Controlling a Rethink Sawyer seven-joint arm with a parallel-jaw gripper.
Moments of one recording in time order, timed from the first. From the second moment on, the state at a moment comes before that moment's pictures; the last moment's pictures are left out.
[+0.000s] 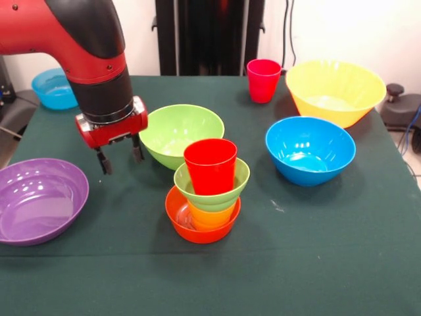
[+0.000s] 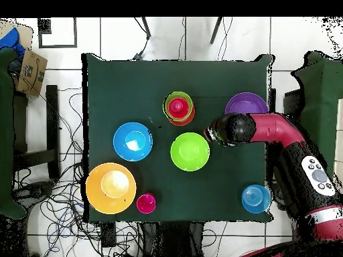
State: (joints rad) arm -0.93 -0.41 0.70 1.48 -0.77 0.88 1.31
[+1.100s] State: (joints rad) arm -0.90 -0.47 0.72 1.43 -0.76 0.97 1.31
